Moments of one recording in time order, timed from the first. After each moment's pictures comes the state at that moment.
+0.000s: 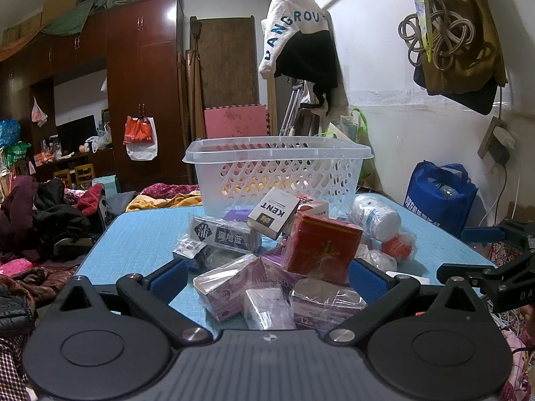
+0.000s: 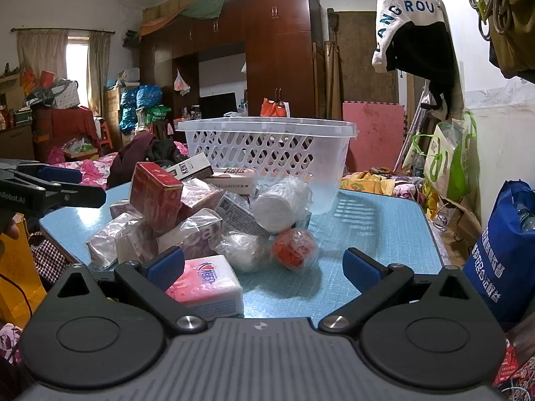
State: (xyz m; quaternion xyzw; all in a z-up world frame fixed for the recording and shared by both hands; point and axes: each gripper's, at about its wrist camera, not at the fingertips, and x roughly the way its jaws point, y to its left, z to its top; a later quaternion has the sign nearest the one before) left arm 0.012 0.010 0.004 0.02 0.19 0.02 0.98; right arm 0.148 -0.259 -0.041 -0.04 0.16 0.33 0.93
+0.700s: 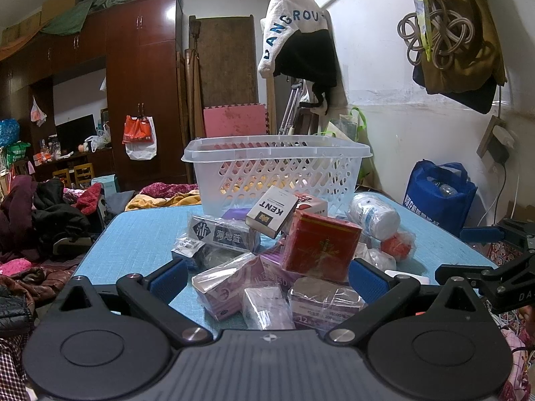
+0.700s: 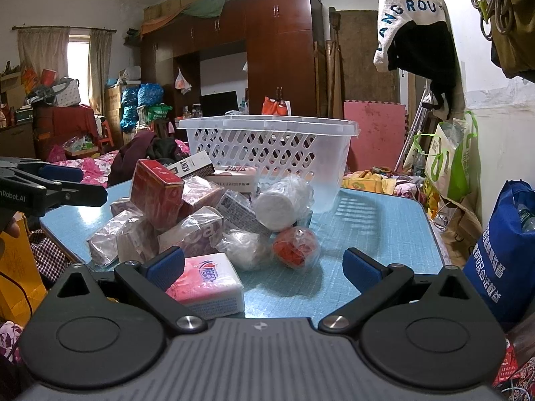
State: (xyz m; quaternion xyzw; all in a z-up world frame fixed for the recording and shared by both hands) left arm 0.012 0.009 0.004 0.02 0.19 0.01 0.98; right arm 0.146 -0.258 -0.043 -0.04 0.16 0.33 0.93
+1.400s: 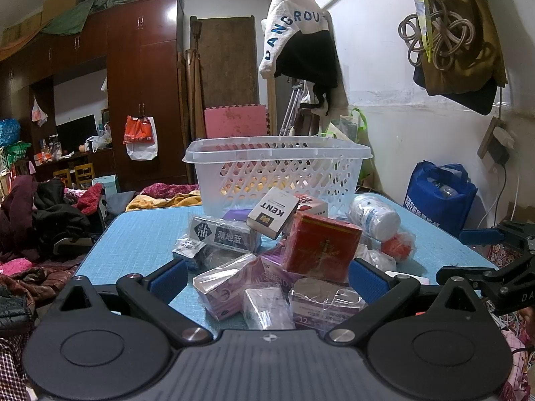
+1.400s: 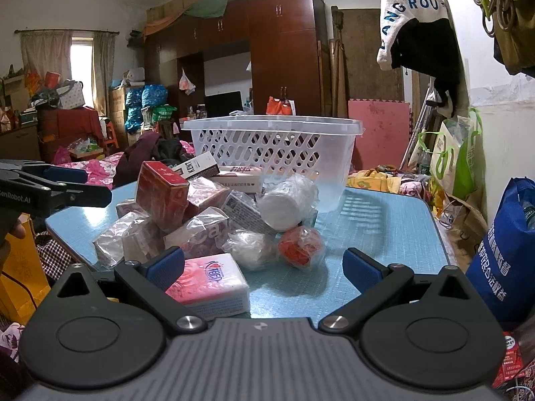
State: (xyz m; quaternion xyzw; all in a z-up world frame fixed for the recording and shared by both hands) left arm 0.012 0.008 0.004 0.03 0.19 0.01 0.98; right arm 0.145 -0.258 -0.043 -0.03 0.17 0.34 0.92
